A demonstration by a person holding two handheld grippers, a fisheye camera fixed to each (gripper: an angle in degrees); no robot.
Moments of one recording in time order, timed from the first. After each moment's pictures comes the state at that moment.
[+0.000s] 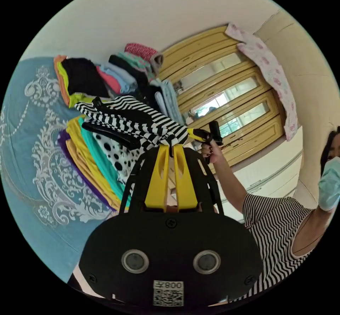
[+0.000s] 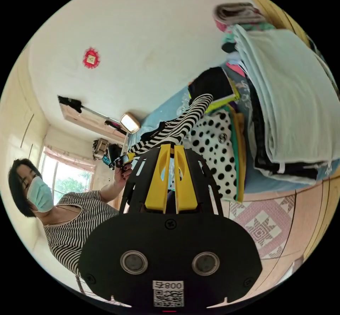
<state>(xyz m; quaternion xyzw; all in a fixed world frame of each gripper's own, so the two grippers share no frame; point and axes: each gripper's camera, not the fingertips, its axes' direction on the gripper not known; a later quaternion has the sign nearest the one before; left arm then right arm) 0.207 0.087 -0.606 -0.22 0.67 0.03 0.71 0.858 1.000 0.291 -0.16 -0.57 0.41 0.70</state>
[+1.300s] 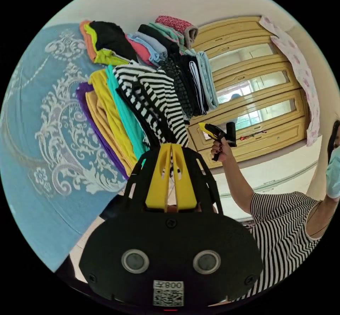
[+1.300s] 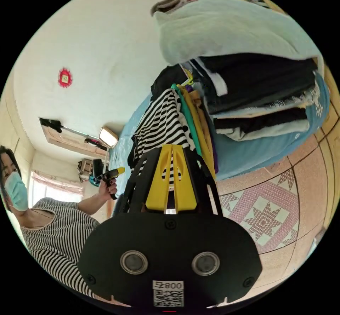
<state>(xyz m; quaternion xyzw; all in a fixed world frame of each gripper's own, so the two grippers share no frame) 0.442 0.188 -0.459 -0.27 0.61 0.07 0.74 0.914 1.175 0.229 -0.19 -0.48 0.50 0.70</state>
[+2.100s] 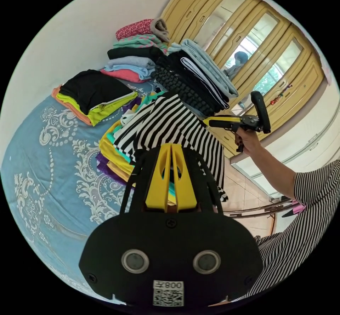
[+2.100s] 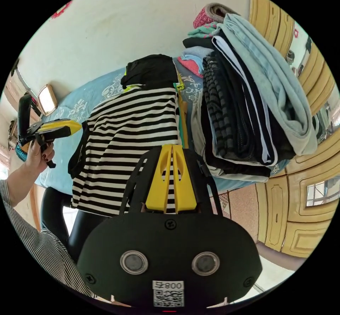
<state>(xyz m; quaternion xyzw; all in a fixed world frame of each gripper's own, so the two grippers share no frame) 0.524 0.148 -0.432 -0.17 0.51 0.28 0.80 0.817 1.004 0.209 -0.27 -0.26 0.30 0.88</state>
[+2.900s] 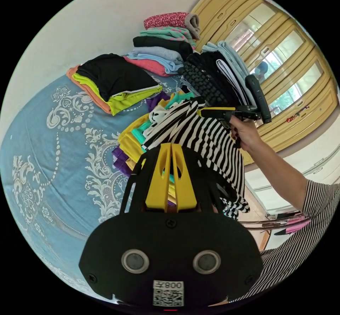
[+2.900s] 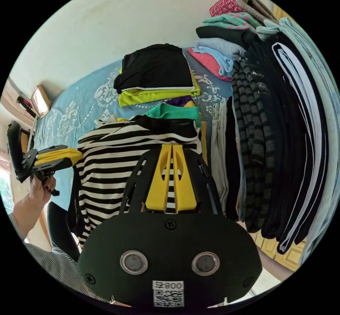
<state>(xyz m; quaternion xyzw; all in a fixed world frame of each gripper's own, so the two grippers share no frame) 0.469 0.122 -0.355 -0.20 0.48 0.22 0.83 0.772 0.851 0.297 -0.31 -0.28 0.27 0.86</state>
